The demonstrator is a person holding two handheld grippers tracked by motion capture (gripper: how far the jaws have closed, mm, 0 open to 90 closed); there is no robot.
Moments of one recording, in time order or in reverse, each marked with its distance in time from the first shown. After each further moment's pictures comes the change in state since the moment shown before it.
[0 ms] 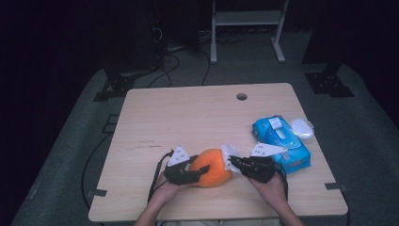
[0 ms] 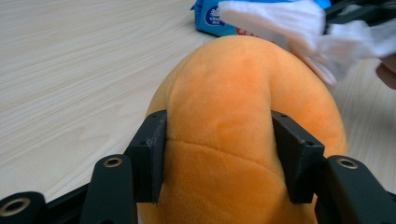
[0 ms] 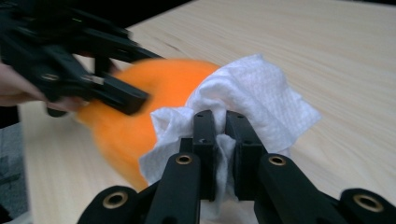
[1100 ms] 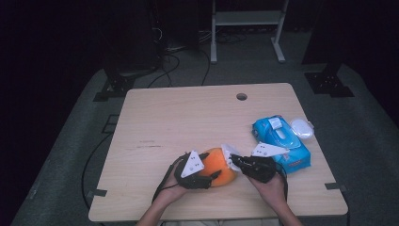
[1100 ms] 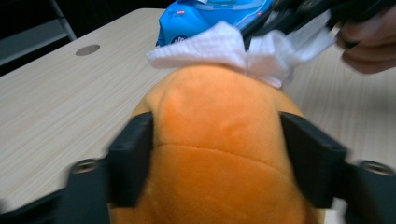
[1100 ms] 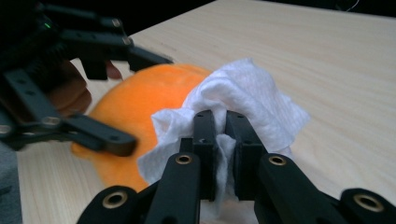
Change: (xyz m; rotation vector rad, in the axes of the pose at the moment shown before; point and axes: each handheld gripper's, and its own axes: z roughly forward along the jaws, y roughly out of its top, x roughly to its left) left arm -0.028 0.014 0.007 -0.057 -0.014 0.264; right arm -0.005 -0.005 -0.001 -0.033 -0.025 0.032
